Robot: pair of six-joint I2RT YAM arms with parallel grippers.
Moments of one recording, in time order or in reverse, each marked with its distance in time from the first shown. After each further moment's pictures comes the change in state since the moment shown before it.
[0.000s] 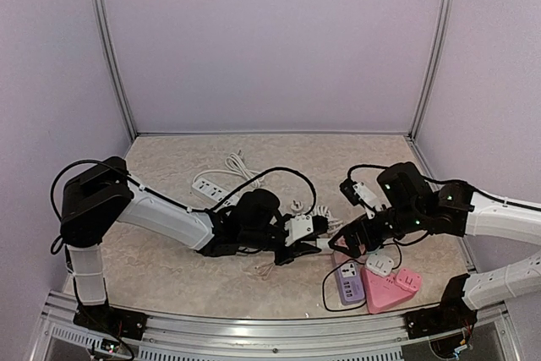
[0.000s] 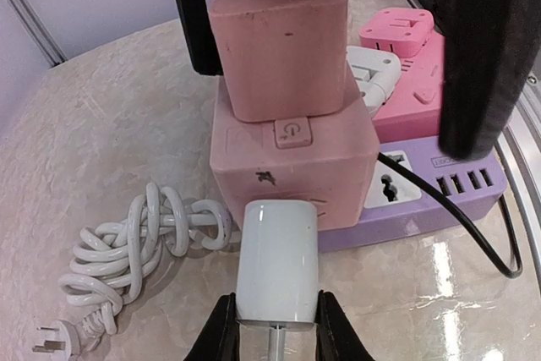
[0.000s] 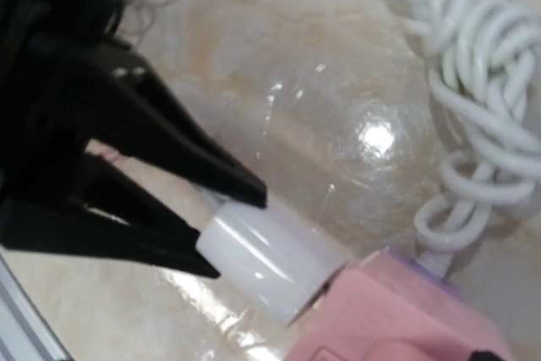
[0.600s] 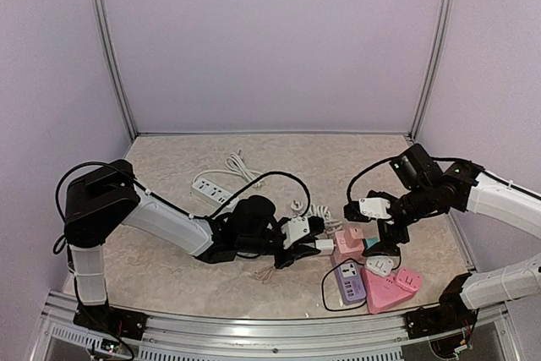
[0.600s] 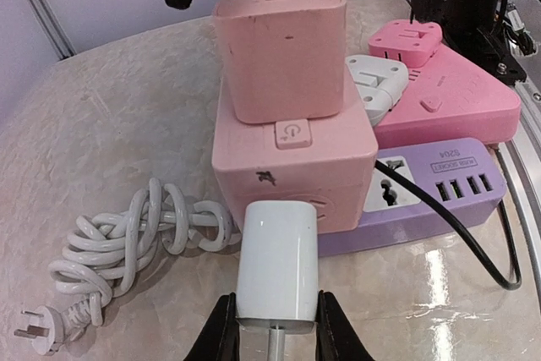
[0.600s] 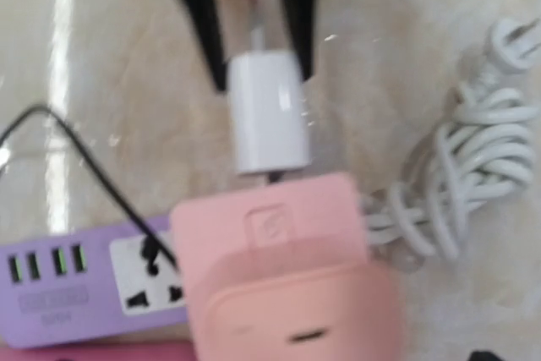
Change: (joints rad) left arm -0.005 0.020 -0.054 0.129 -0.019 -0.073; right arm -0.209 0.050 0.165 -0.340 -0.194 -1.135
